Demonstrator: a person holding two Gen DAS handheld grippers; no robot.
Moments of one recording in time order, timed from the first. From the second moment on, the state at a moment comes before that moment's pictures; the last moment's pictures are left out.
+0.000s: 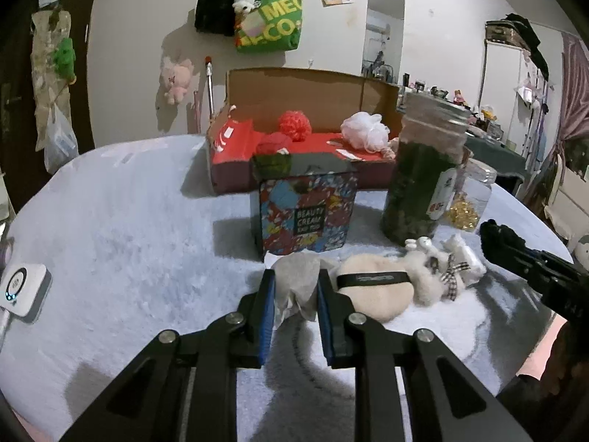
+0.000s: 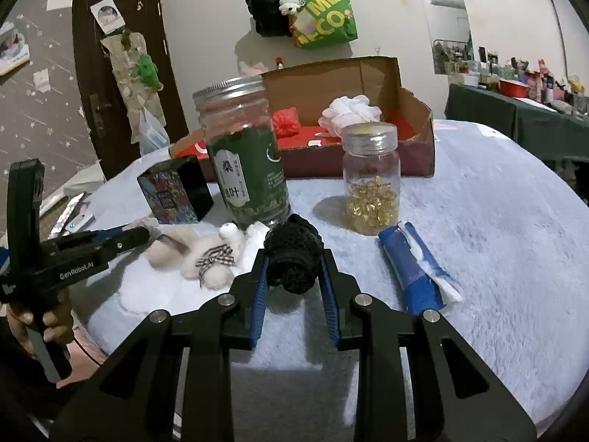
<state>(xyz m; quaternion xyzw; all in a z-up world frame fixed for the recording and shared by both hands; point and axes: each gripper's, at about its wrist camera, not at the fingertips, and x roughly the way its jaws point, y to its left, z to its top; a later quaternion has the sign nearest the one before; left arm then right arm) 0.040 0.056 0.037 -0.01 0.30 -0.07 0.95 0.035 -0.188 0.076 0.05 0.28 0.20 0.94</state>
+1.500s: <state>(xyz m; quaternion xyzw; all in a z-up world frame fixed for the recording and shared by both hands) 0.055 0.013 0.066 0.02 0.32 -0.19 0.93 0.073 -0.194 0.091 0.04 0.35 0.24 0.90</state>
